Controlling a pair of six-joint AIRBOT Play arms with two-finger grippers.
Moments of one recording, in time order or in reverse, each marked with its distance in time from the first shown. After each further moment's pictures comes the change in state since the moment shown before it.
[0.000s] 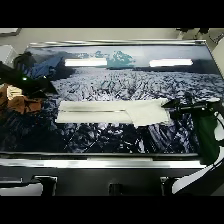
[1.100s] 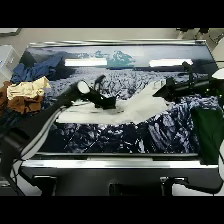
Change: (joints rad) left arm -0.560 -0.396 -0.090 -0.243 0.655 -0.039; right arm 0.299 0.552 -0.001 -0.048 0.010 0.261
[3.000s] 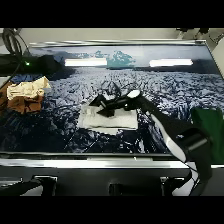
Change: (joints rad) left arm 0.405 0.619 -0.004 0.188 -0.121 0.095; right arm 0.609 -0.401 0.000 0.421 -0.523 0.018
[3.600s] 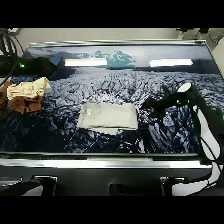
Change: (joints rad) left arm 0.003 0.029 0.000 0.048 -0.039 0.012; right arm -0.494 0.144 -0.149 -0.575 0.313 0.054
